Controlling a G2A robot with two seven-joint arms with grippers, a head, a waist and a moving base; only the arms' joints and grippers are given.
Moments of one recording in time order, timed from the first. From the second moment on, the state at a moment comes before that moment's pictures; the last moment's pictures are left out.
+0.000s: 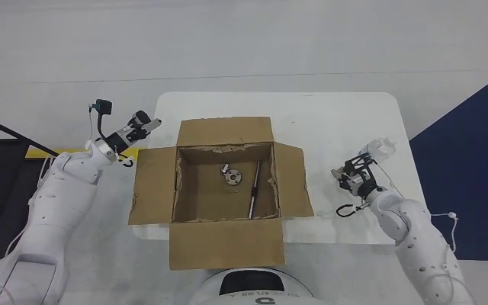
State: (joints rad) left arm 0.98 -0.94 -1.14 -0.84 0.19 -0.94 -0.31; right arm -1.64 -1.00 1.51 -1.50 -1.14 -0.39 0.25
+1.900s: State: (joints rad) left arm 0.98 -0.94 -1.14 -0.84 0.19 -0.94 -0.31; right arm -1.63 -1.02 1.50 -1.53 -1.17 -0.31 0.30
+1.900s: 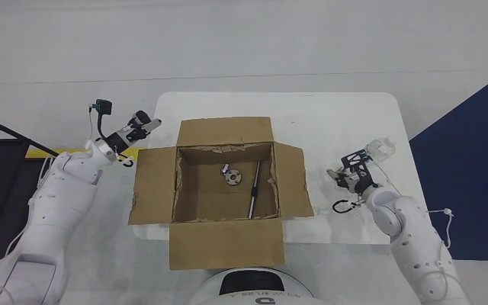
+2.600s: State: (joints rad) left arm 0.98 -0.94 -1.14 -0.84 0.19 -0.94 -0.31; right arm -1.83 -1.01 1.58 -1.85 -1.22 -0.35 0.13
